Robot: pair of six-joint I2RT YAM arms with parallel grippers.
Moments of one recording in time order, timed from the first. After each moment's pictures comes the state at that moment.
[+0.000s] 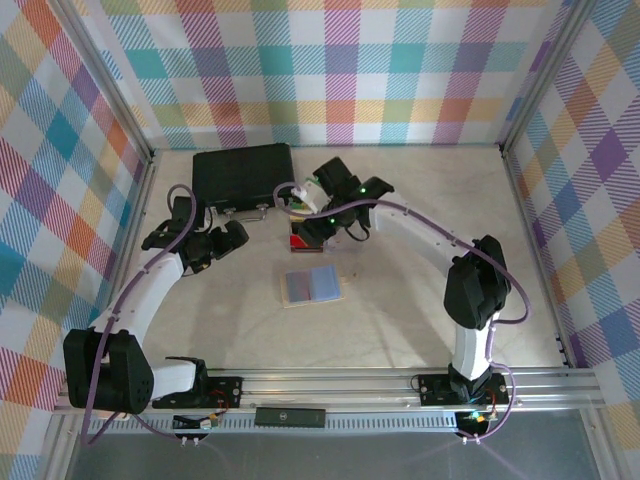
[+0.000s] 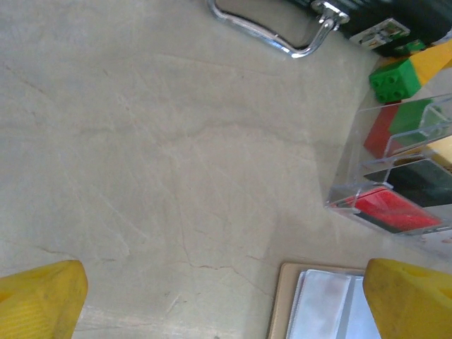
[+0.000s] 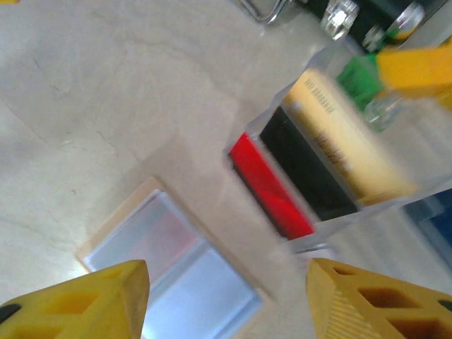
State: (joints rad) left arm -0.09 1.25 0.93 -0.68 0.11 -0.62; right arm 0.74 1.86 1.65 -0.78 -0.19 -0.13
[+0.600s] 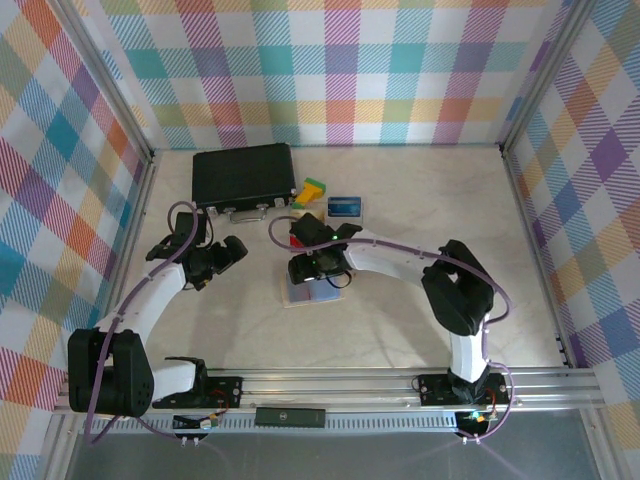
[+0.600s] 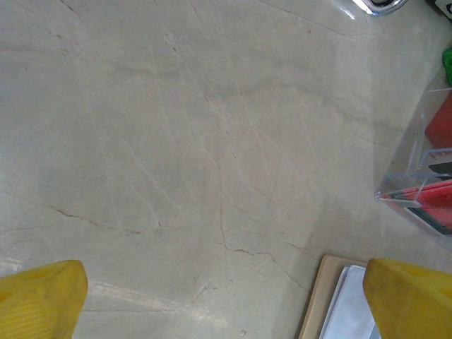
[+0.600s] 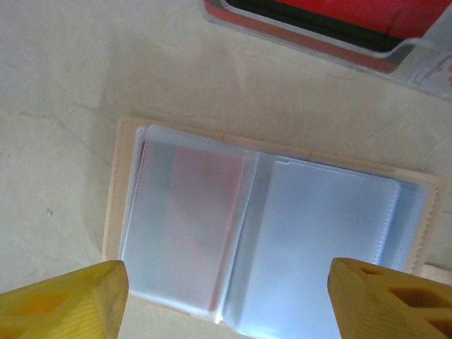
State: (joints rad) left arm -0.07 1.23 0.79 -0.62 0.13 -0.69; right arm 0.91 1.92 1.42 -0.66 0.00 0.60
